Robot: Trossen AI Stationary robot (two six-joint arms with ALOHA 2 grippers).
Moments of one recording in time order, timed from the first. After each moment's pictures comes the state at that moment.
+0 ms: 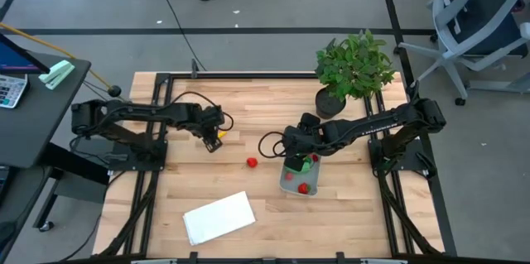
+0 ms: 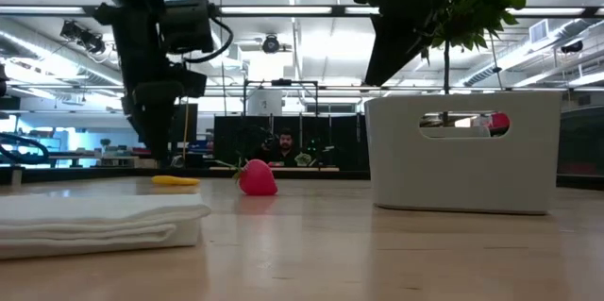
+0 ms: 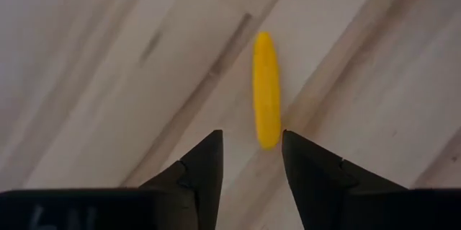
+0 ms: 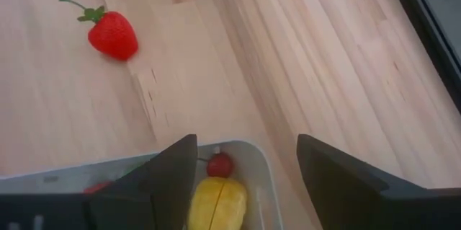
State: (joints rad) left arm 0.25 1.35 0.71 -0.64 -0.14 -0.34; right arm 0.15 1.62 1.24 -0.76 0.44 0.42
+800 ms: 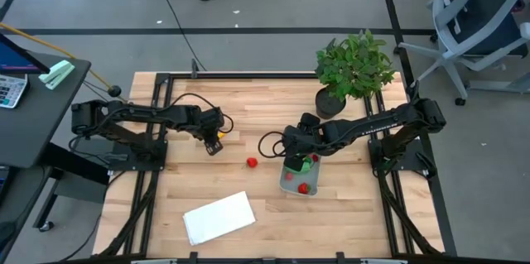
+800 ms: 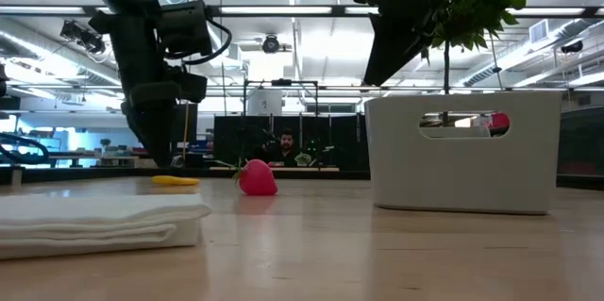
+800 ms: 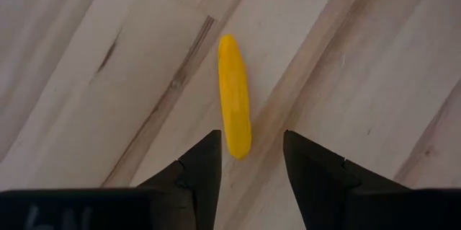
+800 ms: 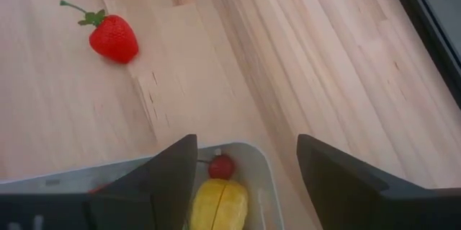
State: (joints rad) left arm 0.25 1.35 0.66 -0.54 -0.07 -0.30; right arm 0.15 1.62 1.24 -0.75 0.44 0.43
